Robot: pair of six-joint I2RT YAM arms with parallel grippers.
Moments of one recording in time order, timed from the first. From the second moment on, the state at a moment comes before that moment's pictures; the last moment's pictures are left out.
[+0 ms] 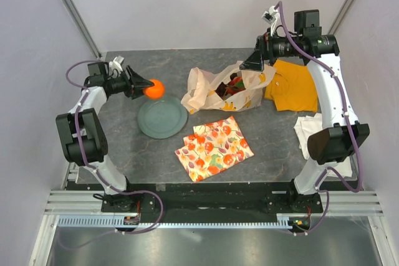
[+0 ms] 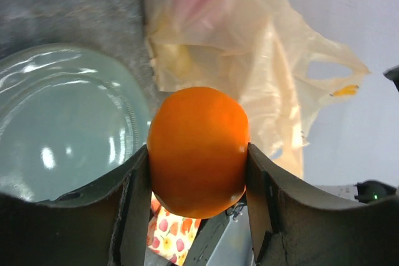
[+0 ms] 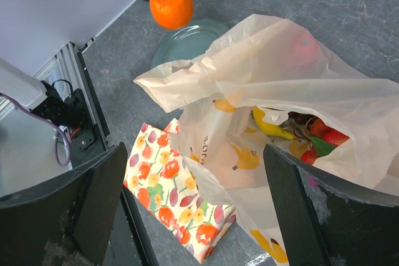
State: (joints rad) left arm 0.22 1.75 1.24 -0.26 1.05 -0.52; right arm 0.10 1.76 2.04 -0.98 -1.00 -0.18
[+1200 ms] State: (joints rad) left arm 0.24 1.94 1.29 -0.51 0.76 -0.21; right arm 0.10 1.75 1.97 -0.94 -0.99 -0.16
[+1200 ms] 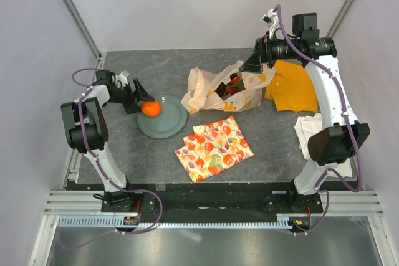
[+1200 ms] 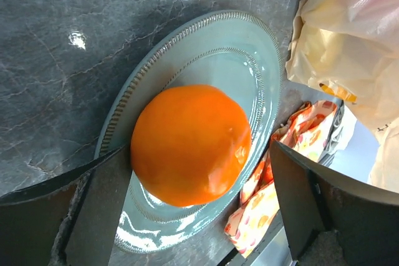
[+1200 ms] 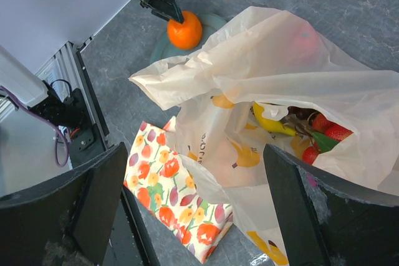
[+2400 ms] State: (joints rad) left arm -0.48 1.55 1.26 -0.41 0.50 0.24; right arm 0.22 1.55 1.49 -0.69 -0.56 -0.36
